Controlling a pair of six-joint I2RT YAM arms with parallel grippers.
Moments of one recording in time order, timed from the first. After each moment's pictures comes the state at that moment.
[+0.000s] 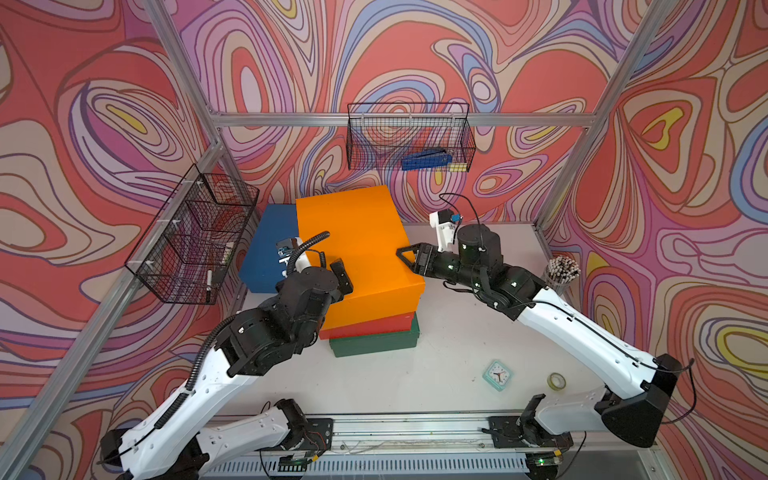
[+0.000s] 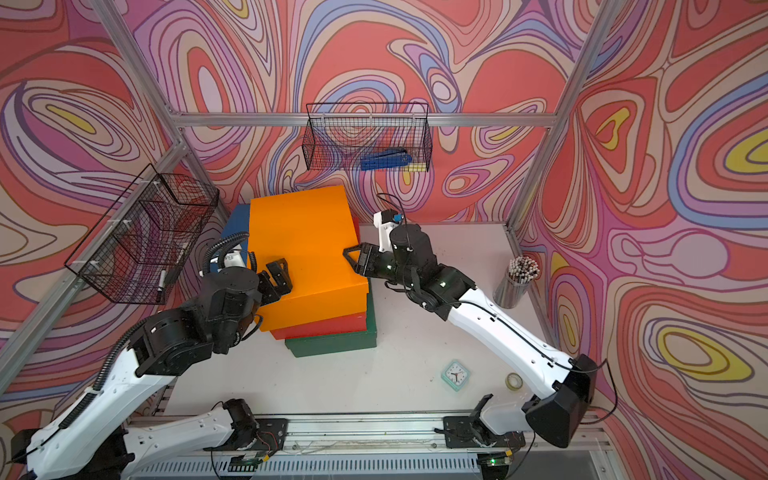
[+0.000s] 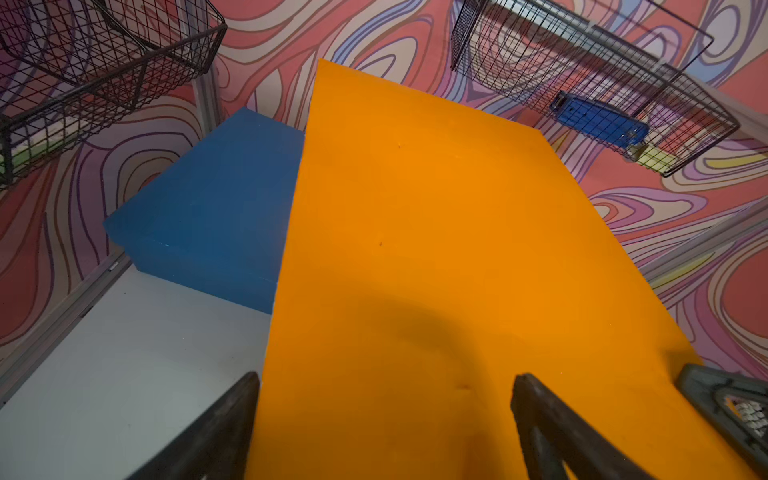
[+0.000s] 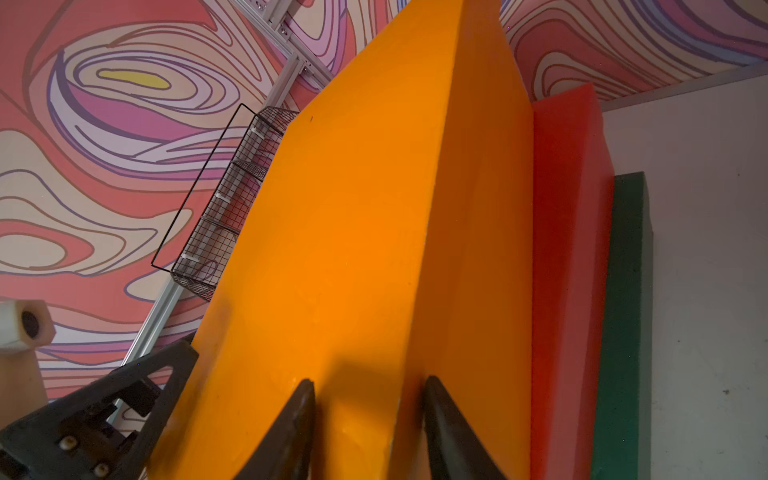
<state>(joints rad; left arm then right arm) -0.84 1.00 1.37 -0.92 -0.77 -0.78 0.74 1.37 1.42 -0.34 -0.16 0.73</state>
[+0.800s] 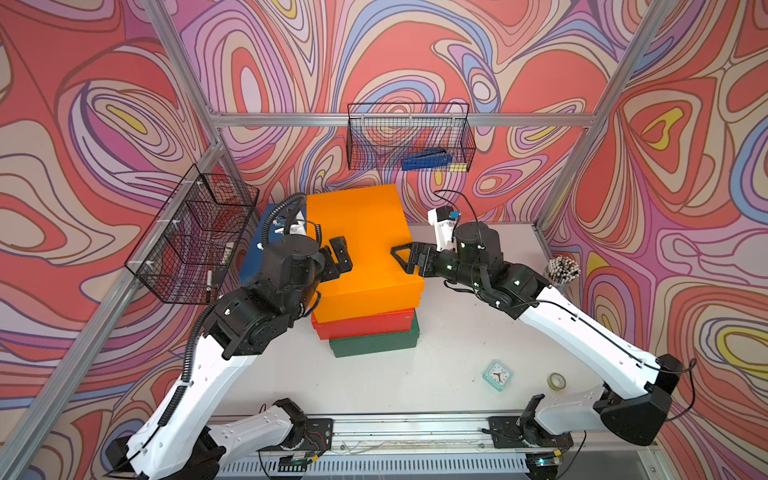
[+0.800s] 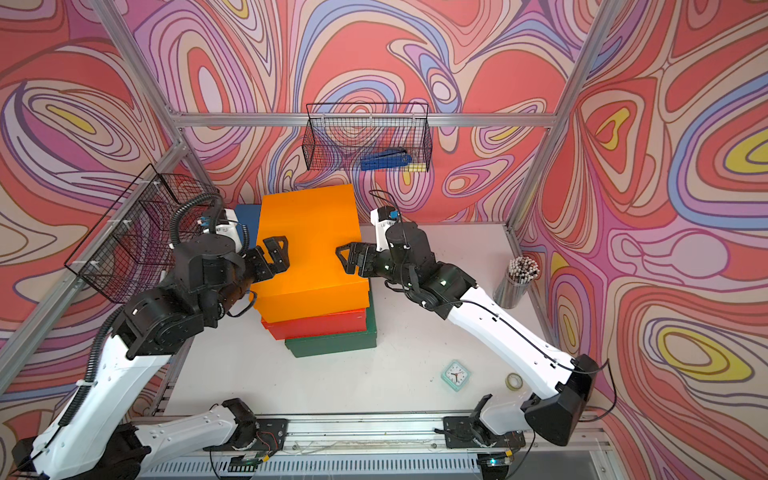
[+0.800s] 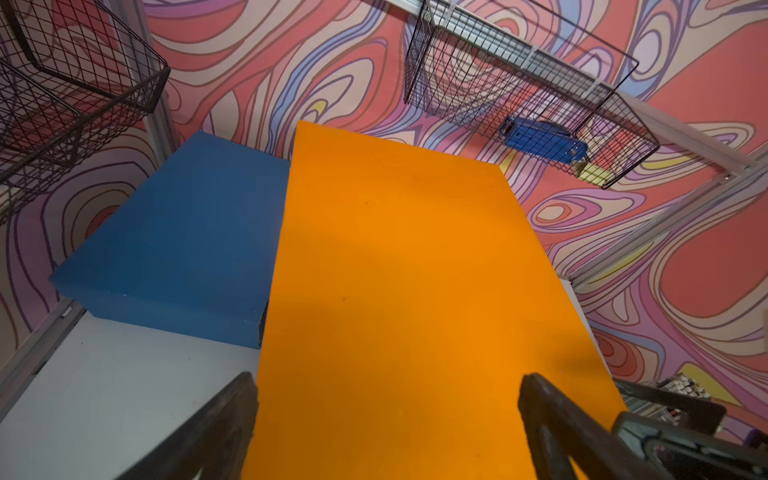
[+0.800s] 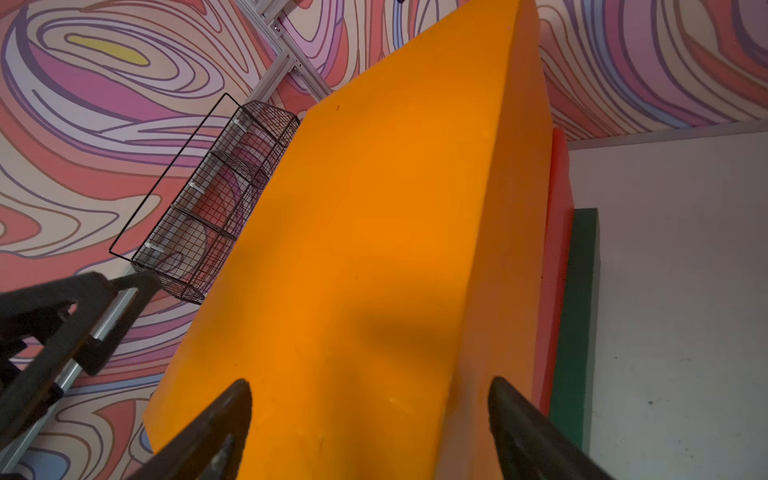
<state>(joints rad) -0.65 1.08 1.60 -0.91 -0.53 -0.61 0.77 1.37 1.49 -0.44 -0.06 0.60</state>
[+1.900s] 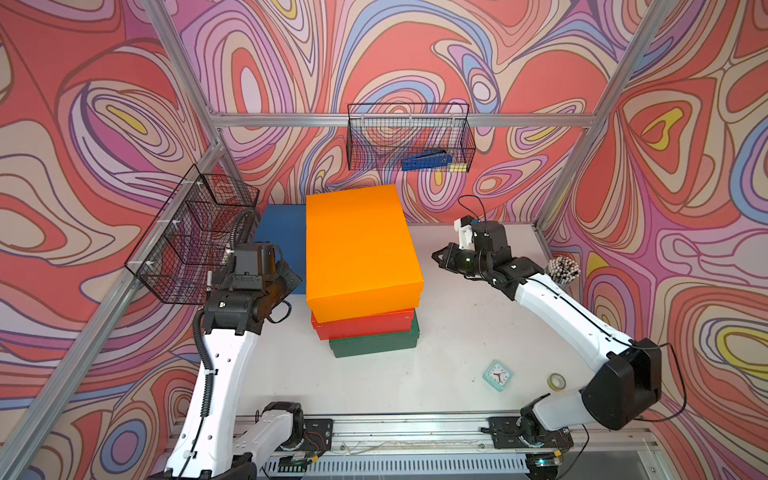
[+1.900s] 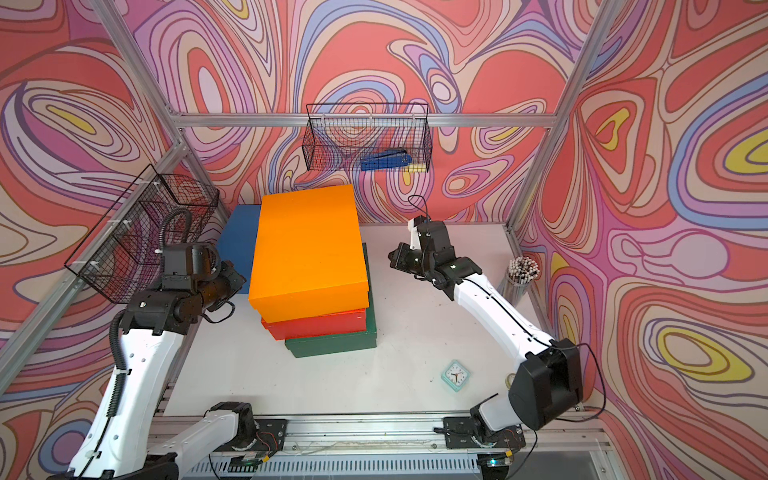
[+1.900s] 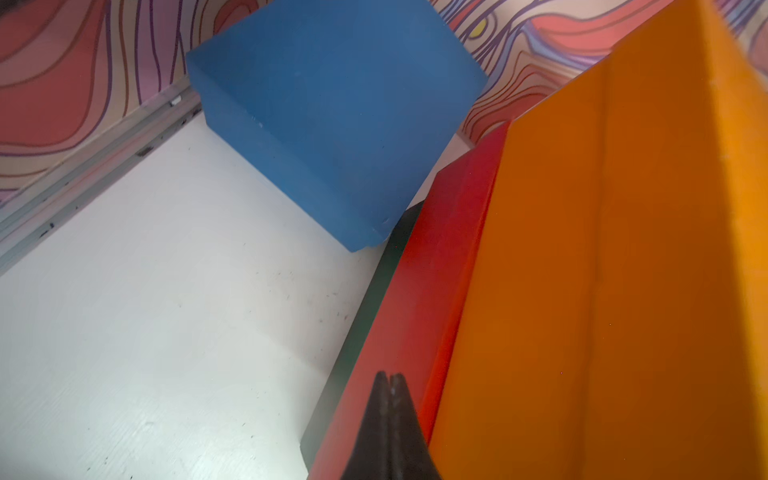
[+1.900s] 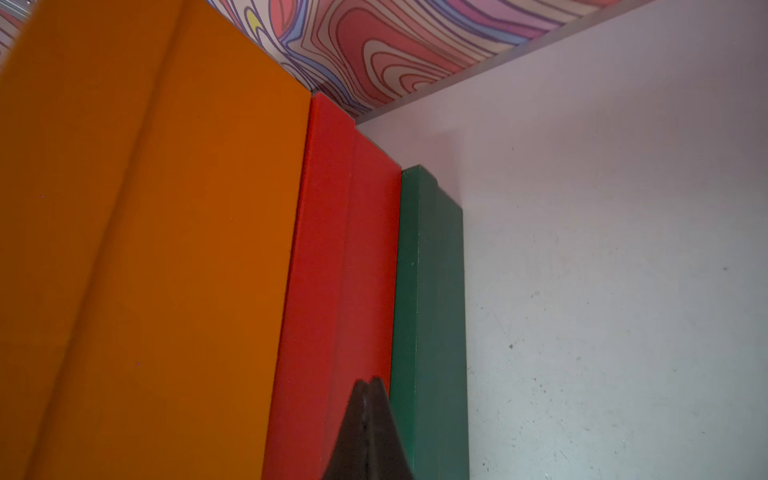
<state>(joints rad) -0.04 1.04 1.28 -1.01 -0.08 -0.79 0.42 1.49 1.28 -0.37 -0.32 0.65</state>
